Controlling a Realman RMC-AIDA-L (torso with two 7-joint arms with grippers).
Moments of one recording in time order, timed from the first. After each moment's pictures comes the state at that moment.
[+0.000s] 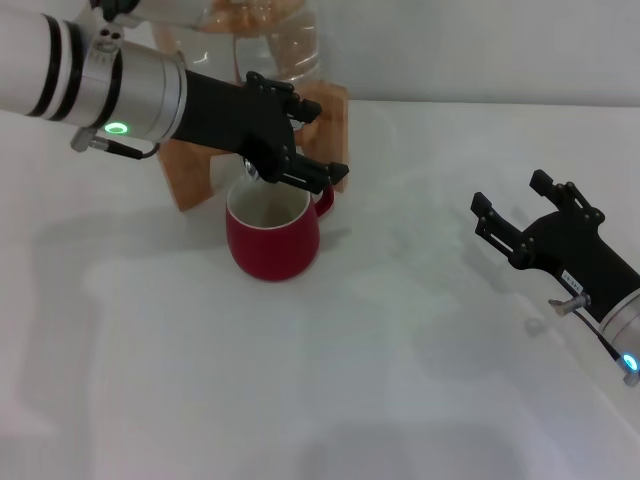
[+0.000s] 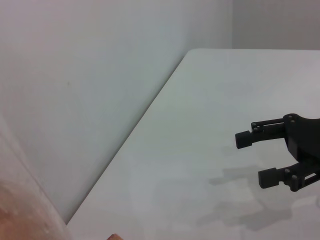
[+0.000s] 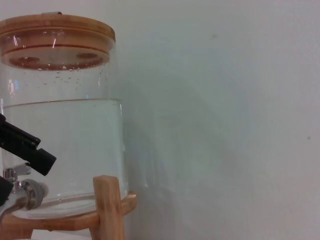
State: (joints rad) left arm -0.72 -2.07 1.10 1.12 -0.96 -1.36 1.36; right arm 0.40 2.02 0.64 0.43 -2.40 -1.03 0.20
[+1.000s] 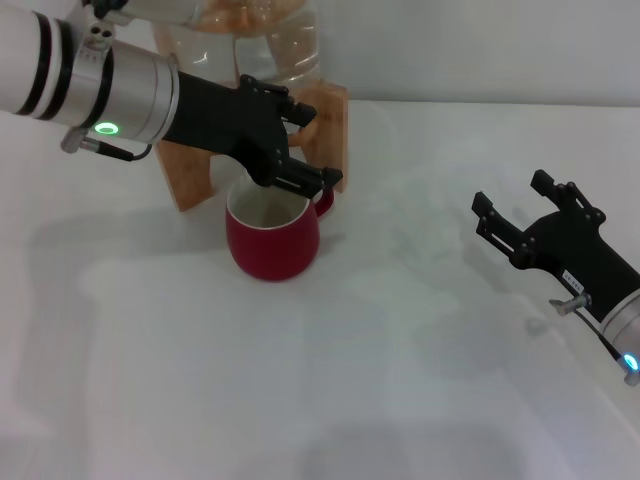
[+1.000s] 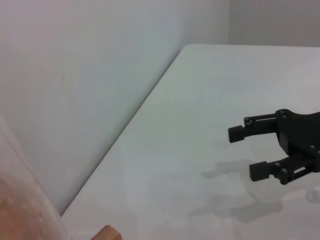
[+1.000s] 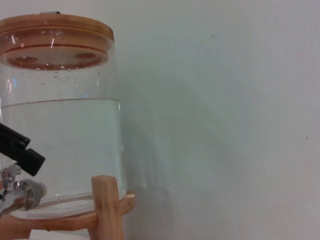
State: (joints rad) left arm -0.71 -2.06 1.10 1.15 -0.94 -1.40 1.33; right arm 0.40 2.02 0.64 0.43 -2.39 -1.03 0.20
